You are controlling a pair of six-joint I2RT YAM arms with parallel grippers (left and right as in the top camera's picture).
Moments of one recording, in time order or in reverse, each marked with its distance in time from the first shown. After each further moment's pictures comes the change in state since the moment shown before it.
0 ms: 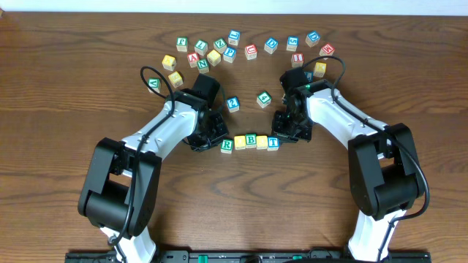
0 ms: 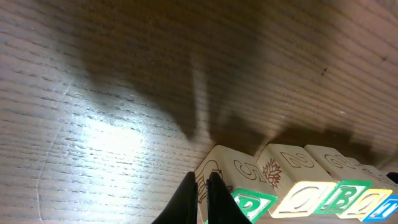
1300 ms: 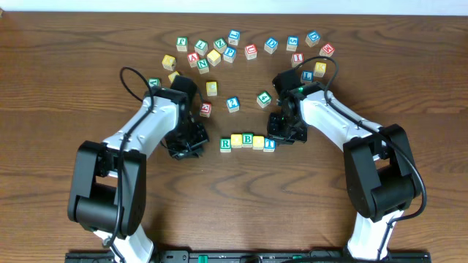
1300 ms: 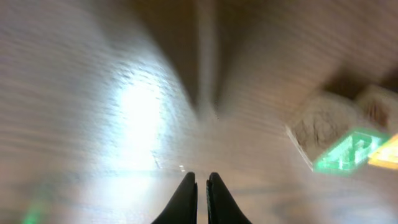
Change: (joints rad) left arm 0.114 -0.027 0.002 -0.255 0.025 0.175; right arm 0.043 0.000 0.000 0.010 0.032 0.010
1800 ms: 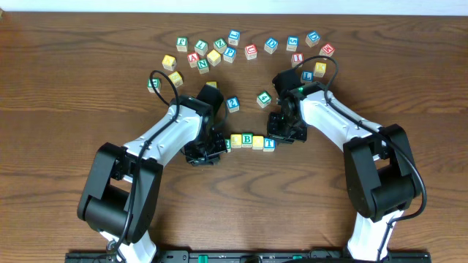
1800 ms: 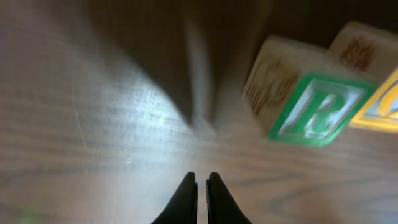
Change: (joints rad) left arm -0.157 -0.002 -0.024 0.068 -0.040 -0.040; right arm 0.000 0.000 0.000 0.009 0.003 0.000
